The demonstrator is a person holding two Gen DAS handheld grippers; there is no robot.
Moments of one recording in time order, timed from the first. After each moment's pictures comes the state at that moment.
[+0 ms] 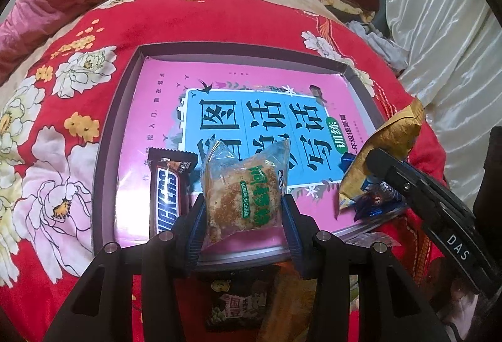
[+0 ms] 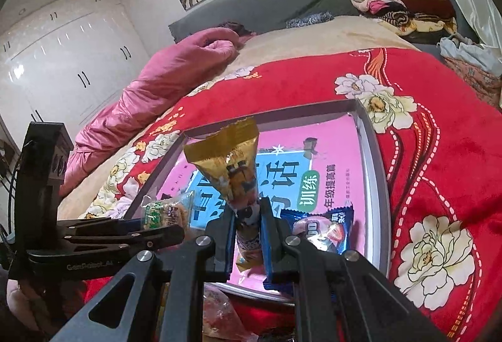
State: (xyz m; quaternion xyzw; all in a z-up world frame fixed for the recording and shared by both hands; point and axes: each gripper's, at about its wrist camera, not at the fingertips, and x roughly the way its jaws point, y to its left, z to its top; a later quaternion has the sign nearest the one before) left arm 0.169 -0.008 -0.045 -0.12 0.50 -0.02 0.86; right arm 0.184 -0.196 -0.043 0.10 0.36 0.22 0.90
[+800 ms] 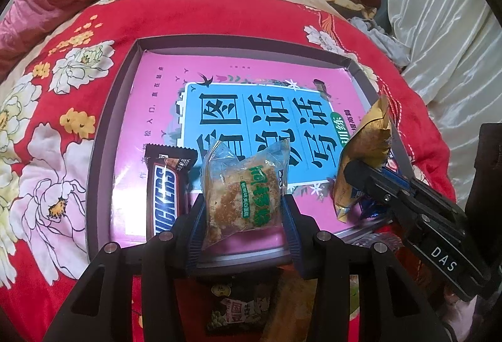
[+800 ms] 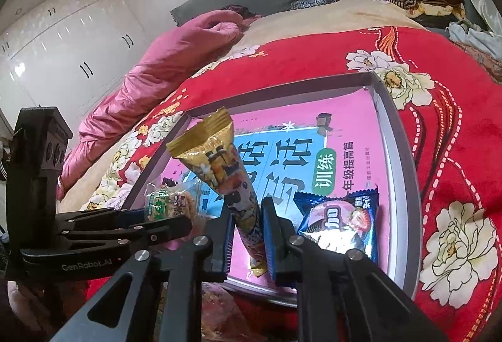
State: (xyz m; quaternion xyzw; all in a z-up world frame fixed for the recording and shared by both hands) left arm 0.173 -0.010 -0.053 -0.12 0.50 -0.01 0.86; right arm 0.194 -0.185 -0.062 0.11 0.40 0.24 0.88
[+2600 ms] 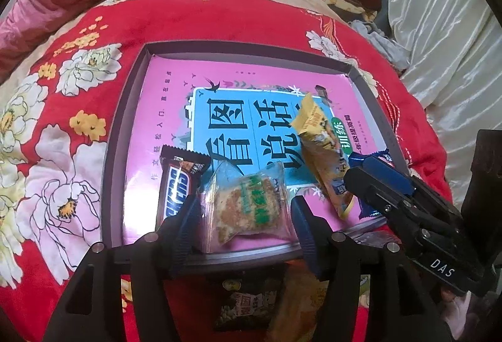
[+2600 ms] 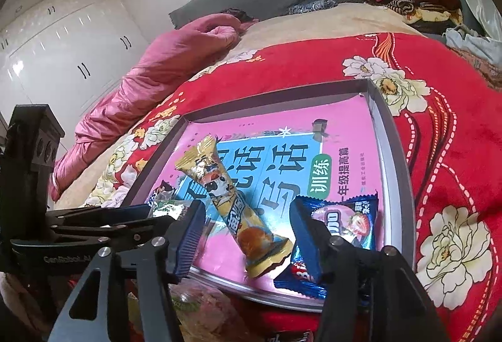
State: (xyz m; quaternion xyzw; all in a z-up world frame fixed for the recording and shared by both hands) left arm 0.169 -0.001 -0.043 -0.12 0.50 -0.01 0.86; right arm 0.192 -0.183 -0.058 0.10 0.39 0.23 0.89
